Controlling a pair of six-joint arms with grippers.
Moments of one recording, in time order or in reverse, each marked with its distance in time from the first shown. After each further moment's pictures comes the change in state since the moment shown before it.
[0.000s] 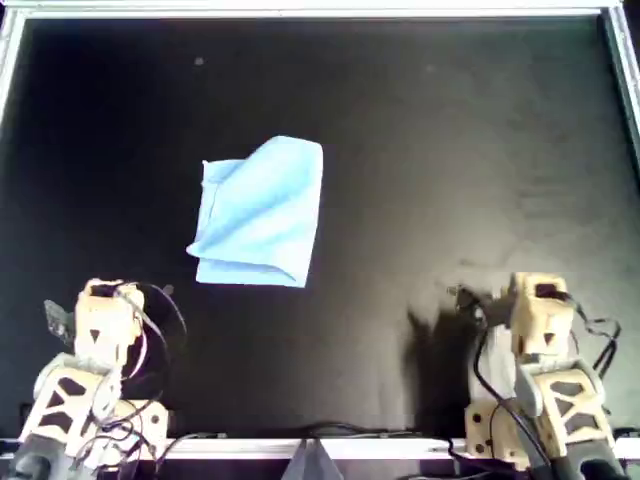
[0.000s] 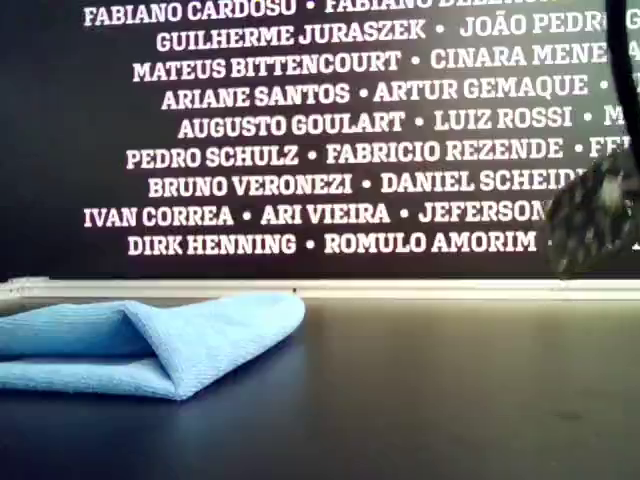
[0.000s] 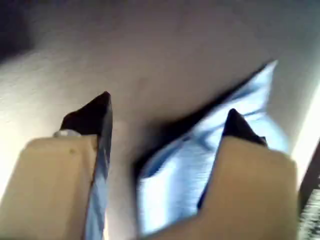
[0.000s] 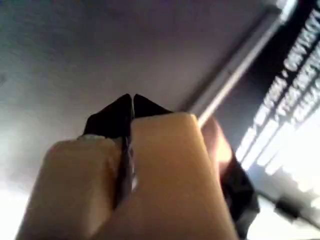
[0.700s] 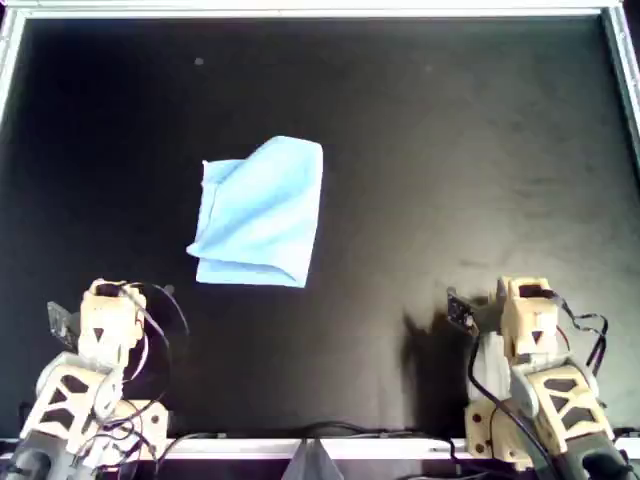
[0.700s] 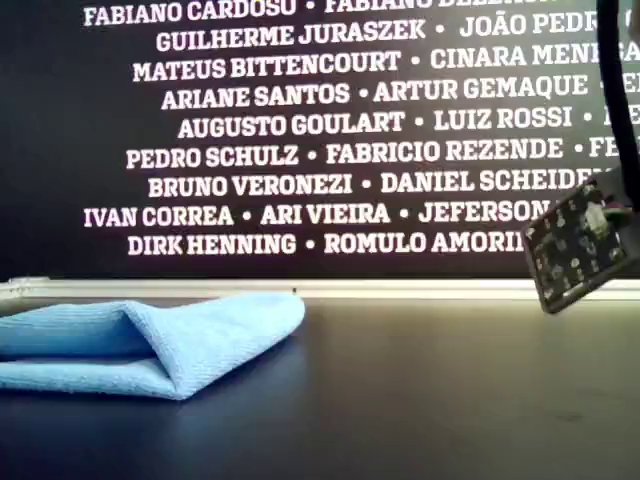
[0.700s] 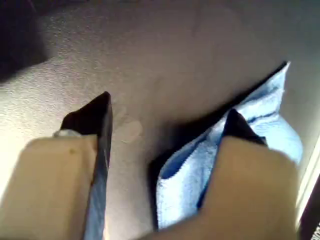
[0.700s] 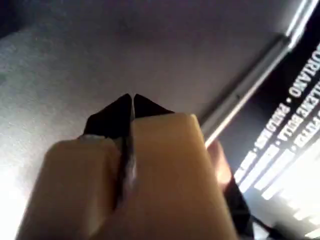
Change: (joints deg) left arm -1.5 -4.2 0.0 0.0 0.0 0.0; right arm 5.5 -6.4 0.0 -0.5 0.2 0.0
